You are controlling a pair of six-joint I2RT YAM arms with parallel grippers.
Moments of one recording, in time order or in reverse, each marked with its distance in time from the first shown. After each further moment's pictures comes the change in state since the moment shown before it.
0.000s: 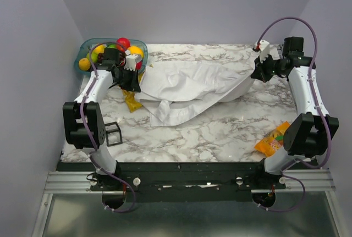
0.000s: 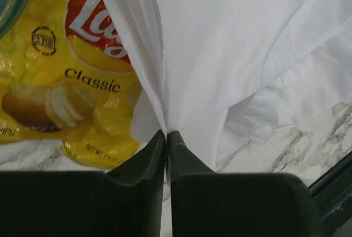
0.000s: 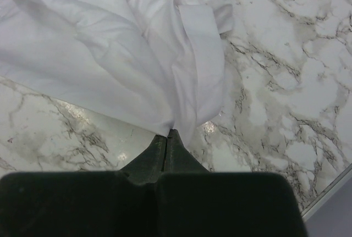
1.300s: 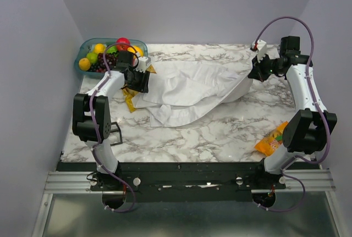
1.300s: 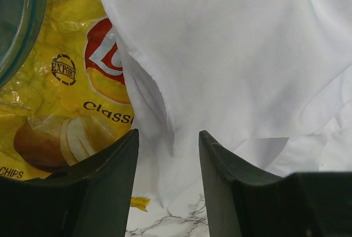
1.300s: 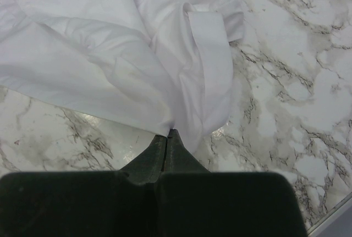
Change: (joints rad) left arm -0.092 0.066 -0.041 0.170 -0.235 -0.040; right arm 0.017 0.045 0.023 -0.007 -0.029 -0.001
